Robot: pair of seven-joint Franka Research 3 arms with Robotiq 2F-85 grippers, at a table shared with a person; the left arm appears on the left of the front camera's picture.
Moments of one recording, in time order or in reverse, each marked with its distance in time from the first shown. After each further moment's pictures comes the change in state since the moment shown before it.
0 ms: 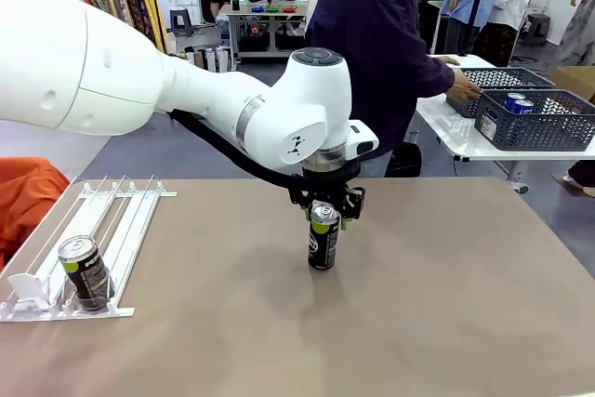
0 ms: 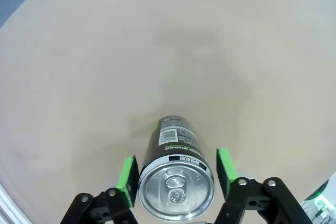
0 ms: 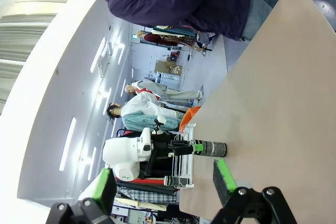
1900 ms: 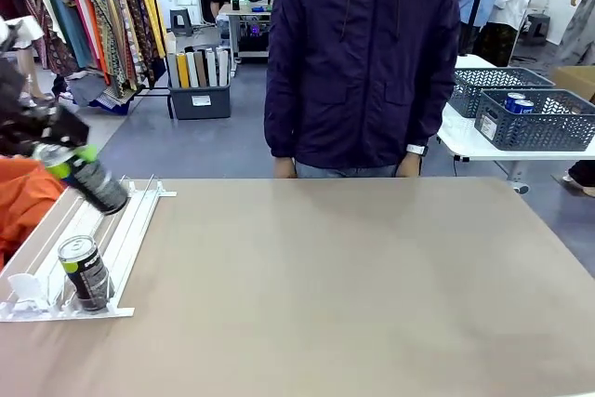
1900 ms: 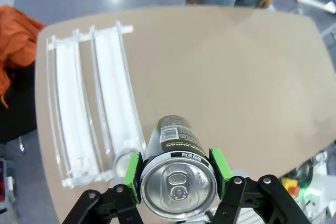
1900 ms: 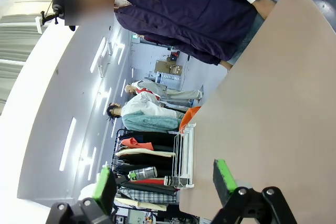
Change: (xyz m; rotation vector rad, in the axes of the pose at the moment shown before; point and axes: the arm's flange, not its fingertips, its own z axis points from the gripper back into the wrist) left arm -0.274 0.286 0.253 -0.059 -0.409 0.360; right arm 0.000 0.000 0.000 0.000 0.000 0.000
